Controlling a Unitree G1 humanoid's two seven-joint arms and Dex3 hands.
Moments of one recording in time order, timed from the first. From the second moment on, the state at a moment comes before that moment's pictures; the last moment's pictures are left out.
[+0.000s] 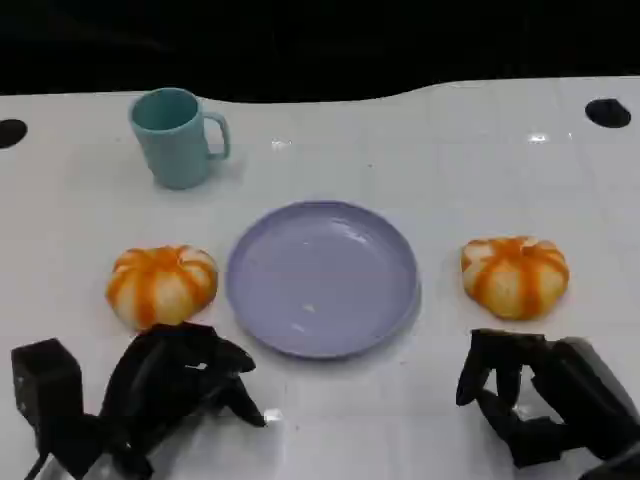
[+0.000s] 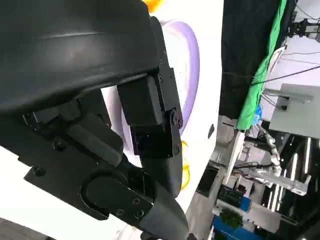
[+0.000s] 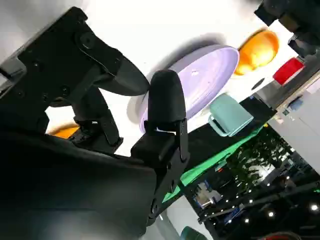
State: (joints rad) left arm -0.31 -0.01 0.21 0.92 -0.32 -0.38 -0.75; right arm -0.16 -0.27 0.21 0.63 -0.53 -0.91 -0.24
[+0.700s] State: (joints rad) left arm -0.31 -0.01 0.21 0.92 -0.32 -0.38 -0.75; right arm -0.16 -0.28 0.21 0.63 -0.53 -0.90 -0.23
